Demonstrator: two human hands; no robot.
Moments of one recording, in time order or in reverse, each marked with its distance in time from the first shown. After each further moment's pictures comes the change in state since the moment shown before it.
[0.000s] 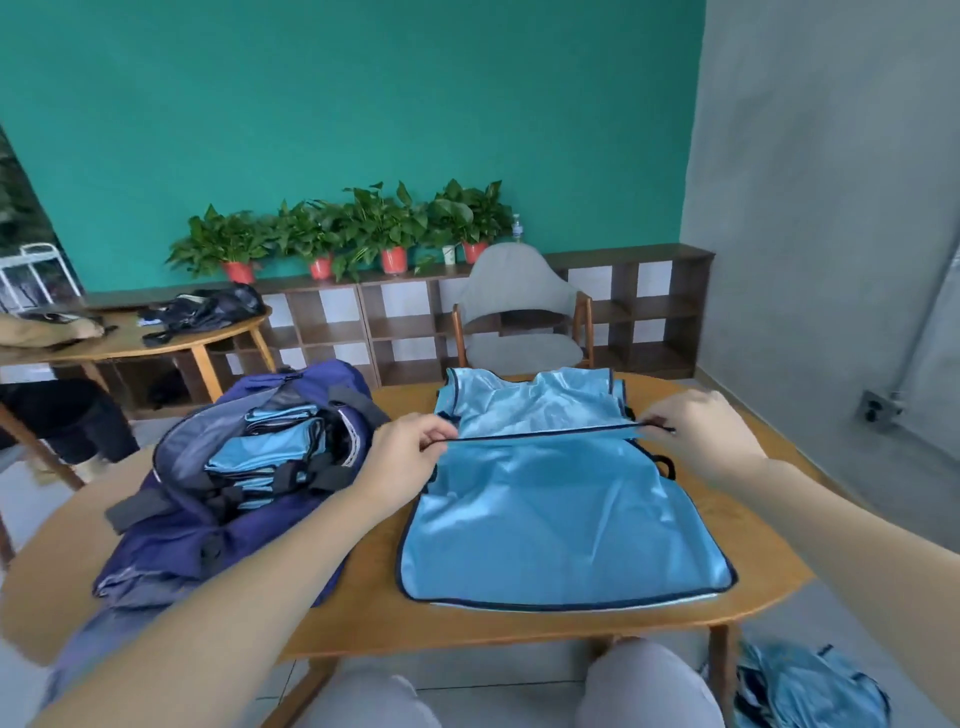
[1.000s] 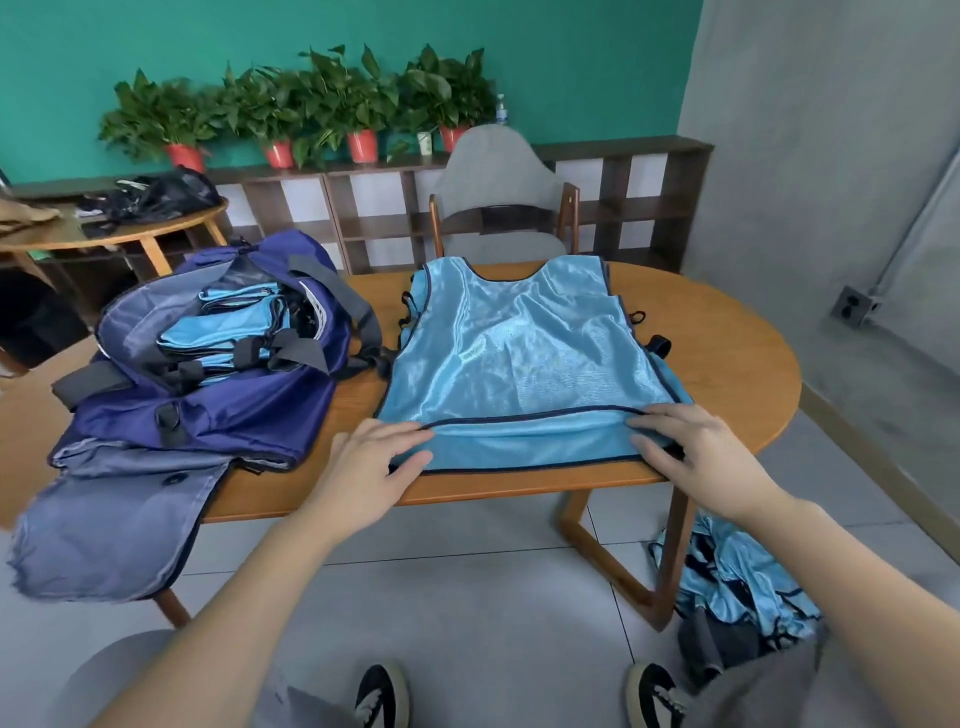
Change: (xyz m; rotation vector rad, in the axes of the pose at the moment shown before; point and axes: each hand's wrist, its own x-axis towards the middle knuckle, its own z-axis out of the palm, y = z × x) left_hand -0.143 -0.038 0.044 0.249 -0.223 0.026; right_hand -0.156 0.006 0.074 0.274 -0.132 0.019
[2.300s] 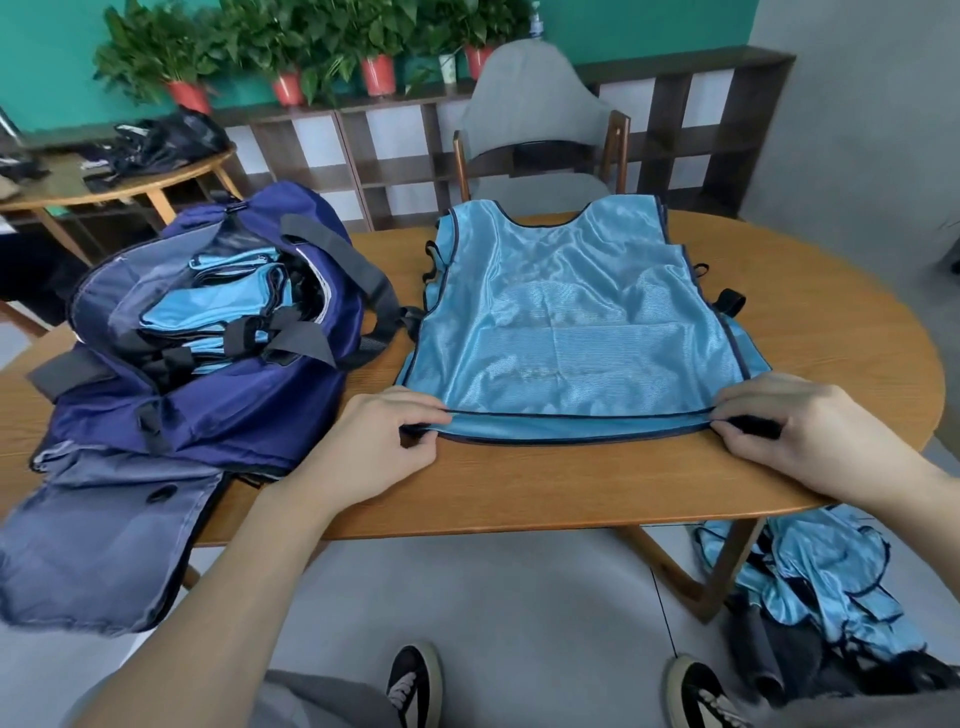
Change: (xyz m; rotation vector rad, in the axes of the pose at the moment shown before) left_hand 0.045 -0.023 -0.014 -0.158 0.012 0.088; right_hand 0.048 0.014 -0.017 -0.008 -0.030 -0.261
